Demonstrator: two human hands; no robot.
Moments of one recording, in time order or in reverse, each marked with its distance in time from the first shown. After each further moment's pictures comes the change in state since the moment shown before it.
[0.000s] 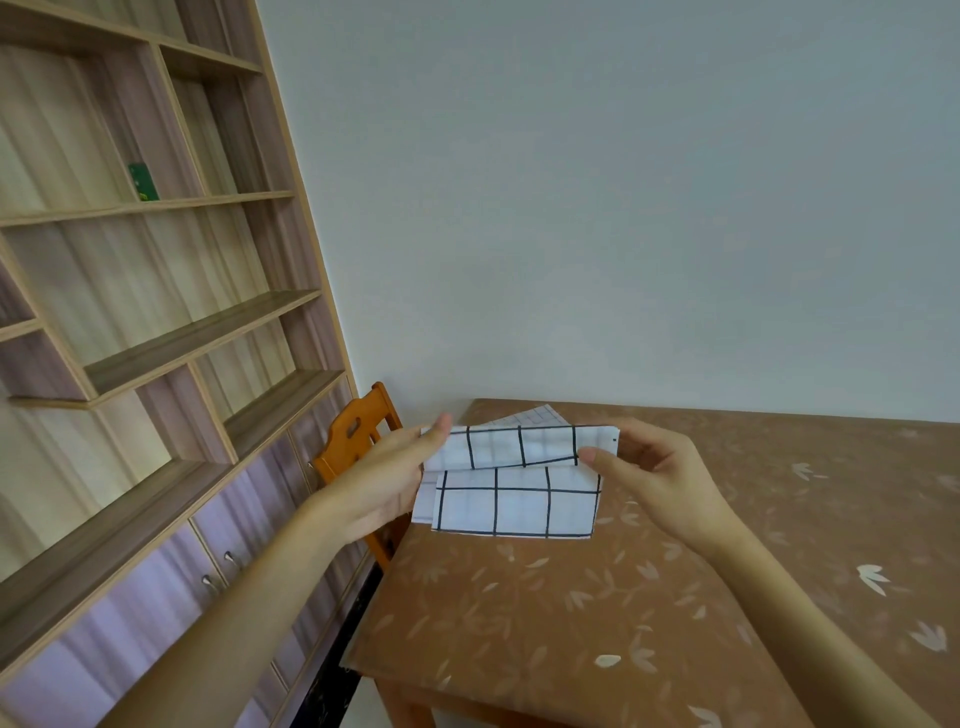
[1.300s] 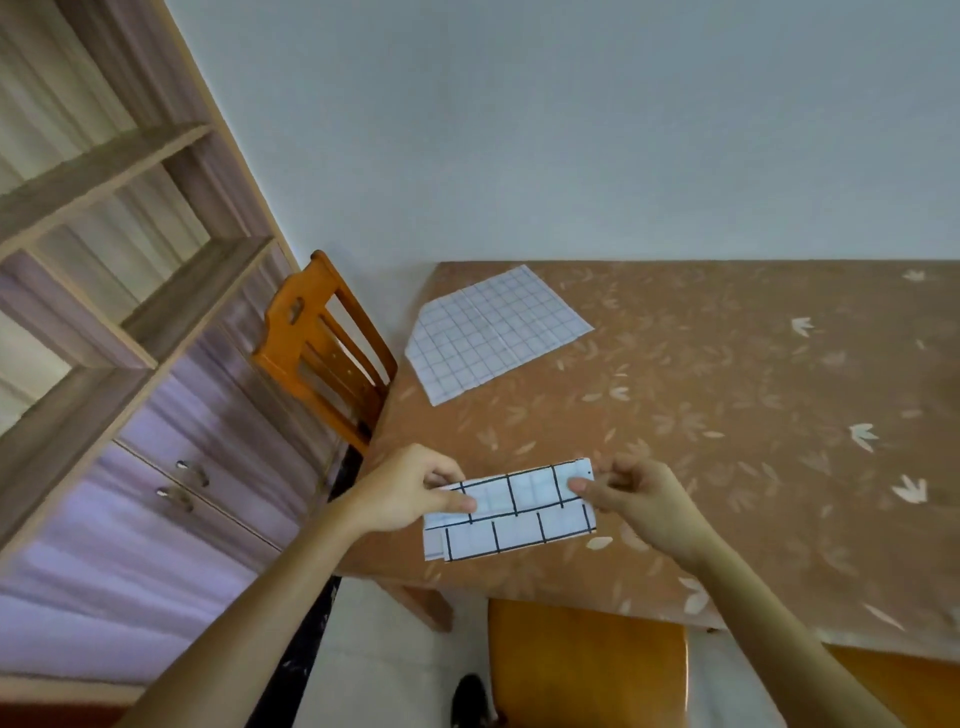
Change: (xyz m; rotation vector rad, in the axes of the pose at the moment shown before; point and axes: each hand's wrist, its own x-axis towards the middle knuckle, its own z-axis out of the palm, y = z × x) left_hand 0.111 -0.151 -0.044 0.720 -0.251 -0.133; right_hand -0.028 0.168 0.012 -0.143 -0.009 0.616
